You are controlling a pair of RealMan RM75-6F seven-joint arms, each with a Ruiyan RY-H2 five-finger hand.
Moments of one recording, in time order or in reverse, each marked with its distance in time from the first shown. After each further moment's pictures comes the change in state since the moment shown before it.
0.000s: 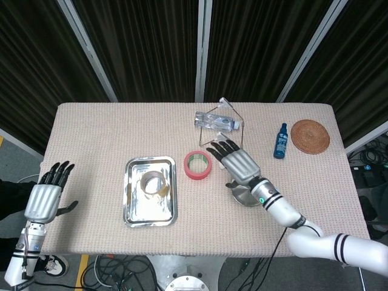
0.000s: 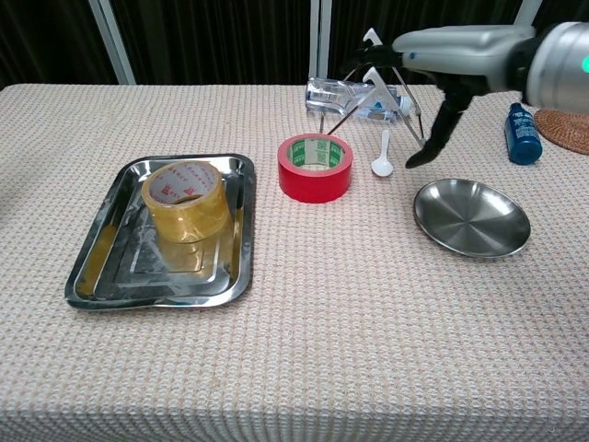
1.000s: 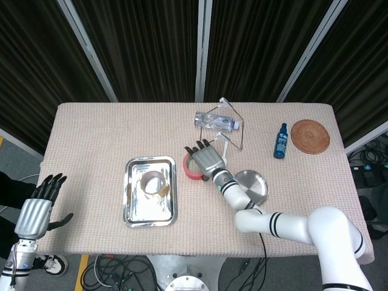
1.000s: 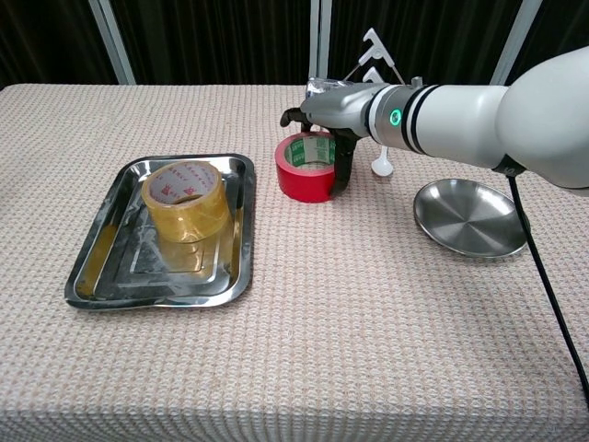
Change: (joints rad) left arm 0.128 0.001 -0.014 0.041 0.133 0.053 -0.127; right arm 0.334 -0.338 -0.083 0.377 0.445 -0.012 -0.217
